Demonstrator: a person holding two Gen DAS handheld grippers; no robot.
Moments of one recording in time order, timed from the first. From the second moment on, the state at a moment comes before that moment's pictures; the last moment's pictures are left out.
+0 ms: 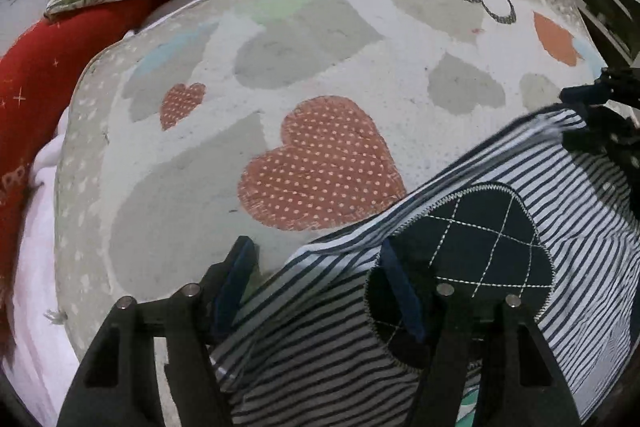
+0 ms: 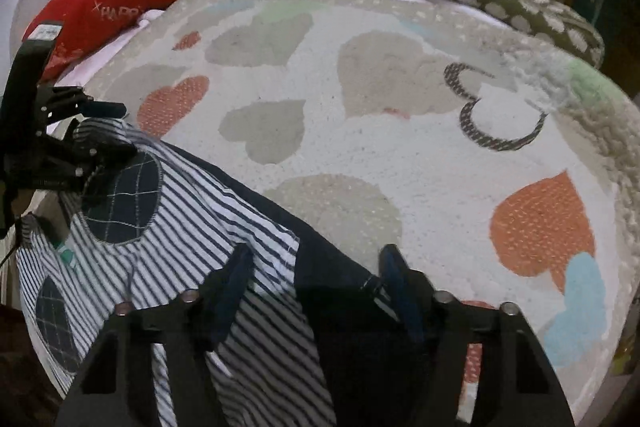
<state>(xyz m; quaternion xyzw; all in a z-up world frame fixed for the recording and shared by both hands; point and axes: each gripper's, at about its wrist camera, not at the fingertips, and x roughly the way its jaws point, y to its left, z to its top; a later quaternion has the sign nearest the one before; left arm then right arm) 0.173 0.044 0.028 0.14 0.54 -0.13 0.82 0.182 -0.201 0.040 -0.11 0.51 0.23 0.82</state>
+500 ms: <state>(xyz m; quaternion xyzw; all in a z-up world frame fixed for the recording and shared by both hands) 0.051 0.054 0.107 0.09 0.43 -0.11 0.89 0.082 -0.202 0.104 -0.07 0.45 0.25 0.86</state>
